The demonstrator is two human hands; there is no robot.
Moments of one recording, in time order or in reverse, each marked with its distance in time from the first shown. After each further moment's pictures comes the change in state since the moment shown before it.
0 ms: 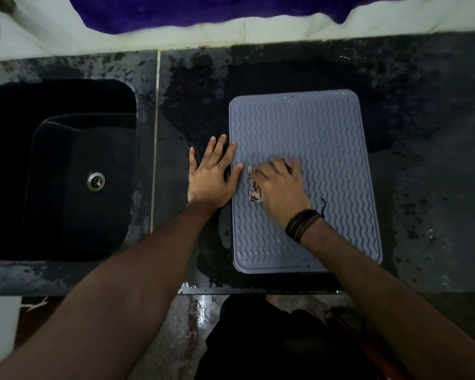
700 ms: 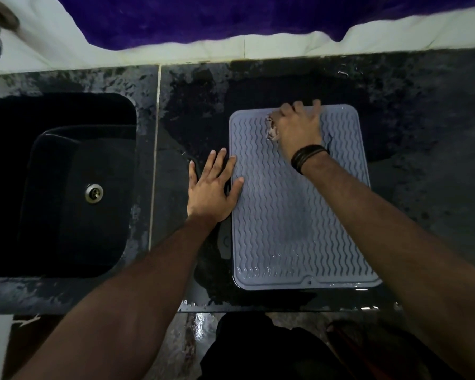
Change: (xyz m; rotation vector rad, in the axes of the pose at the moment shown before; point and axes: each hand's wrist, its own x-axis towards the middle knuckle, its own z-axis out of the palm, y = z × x) left_hand 0.001 -0.001 0.001 -0.003 -0.006 -0.010; right_hand 0.122 0.073 -0.031 -0.167 0.133 0.224
